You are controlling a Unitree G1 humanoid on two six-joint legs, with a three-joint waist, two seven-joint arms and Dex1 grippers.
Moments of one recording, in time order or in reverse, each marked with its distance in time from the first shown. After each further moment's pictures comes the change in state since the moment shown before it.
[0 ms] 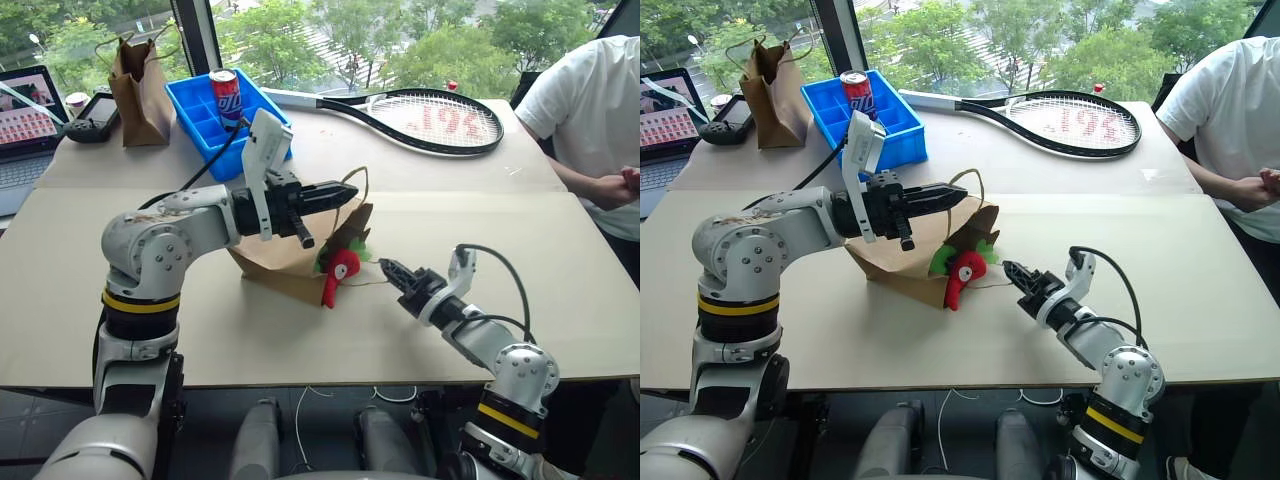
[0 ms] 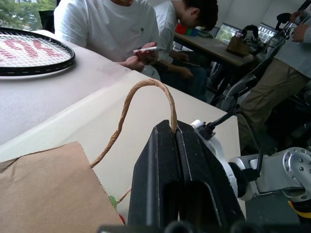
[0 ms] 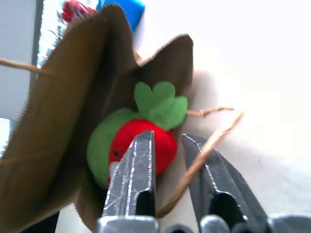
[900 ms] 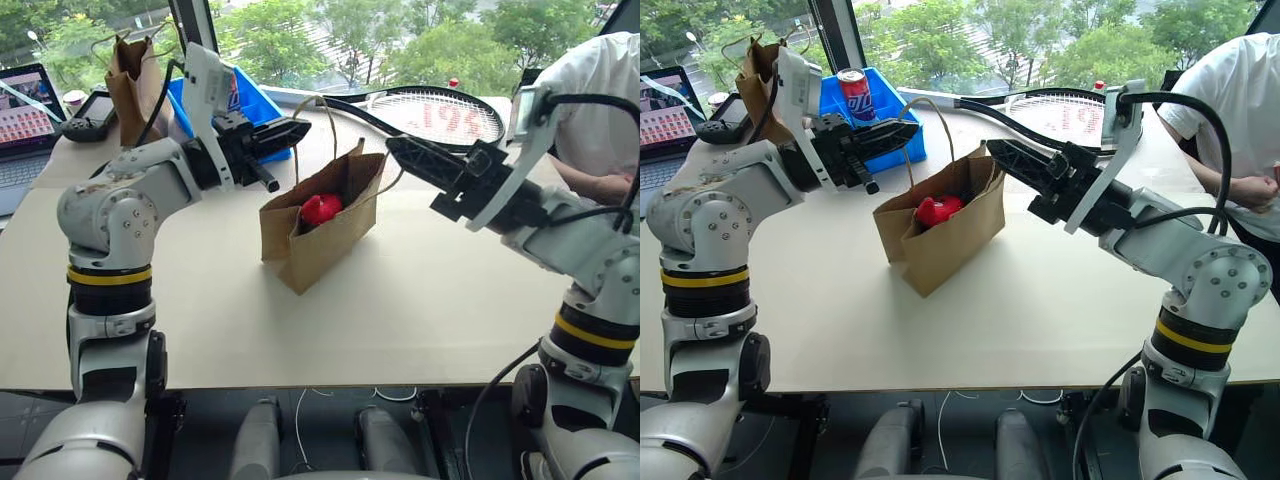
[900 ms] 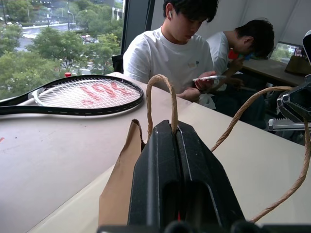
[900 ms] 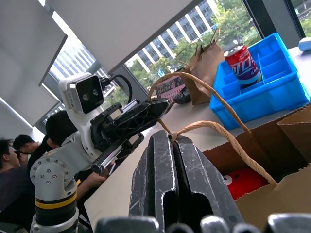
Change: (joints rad) left arm -0.105 0.076 0.075 0.152 0.115 -0.151 -0.025; right arm -0.403 -0.537 0.197 0.035 0.631 -0.074 -0.221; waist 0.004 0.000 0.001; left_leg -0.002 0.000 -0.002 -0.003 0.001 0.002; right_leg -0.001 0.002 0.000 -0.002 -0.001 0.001
